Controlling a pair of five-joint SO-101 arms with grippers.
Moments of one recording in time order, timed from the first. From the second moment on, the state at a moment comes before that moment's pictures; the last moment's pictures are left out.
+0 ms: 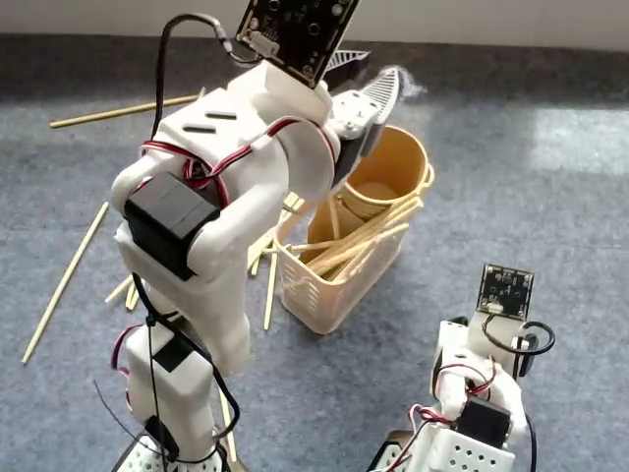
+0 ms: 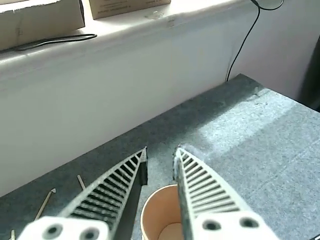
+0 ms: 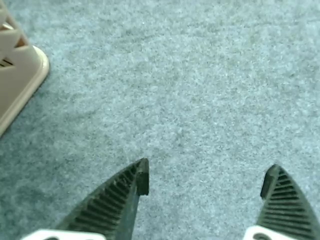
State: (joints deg) left arm 30.7 16.4 -91.5 98.4 3.5; right arm 16.0 -104.4 95.2 64.6 11.1
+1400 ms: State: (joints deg) left arm 9.1 36.7 -29.8 86.1 -22.9; right arm 16.0 -104.4 95.2 64.6 11.1
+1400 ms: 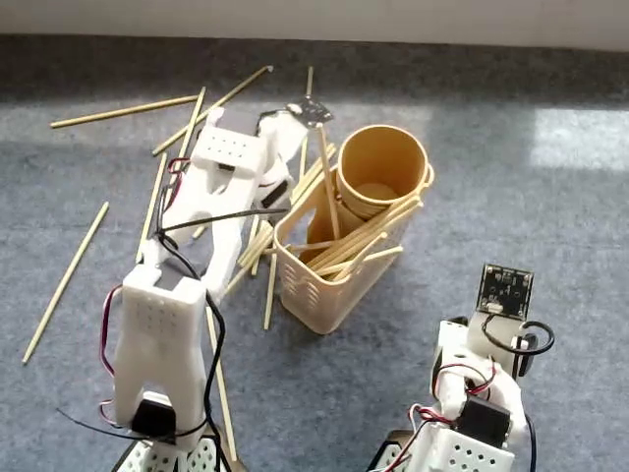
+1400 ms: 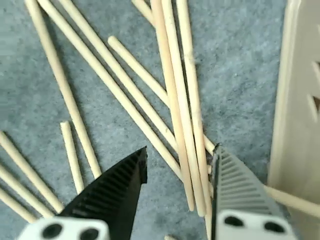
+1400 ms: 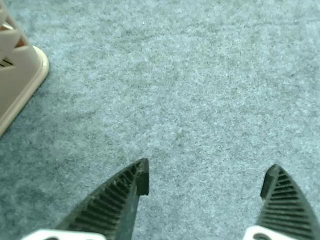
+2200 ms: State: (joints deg) left arm 3.8 61.1 -62.5 98.8 -22.7; right arm 16.0 -104.4 95.2 64.6 11.1
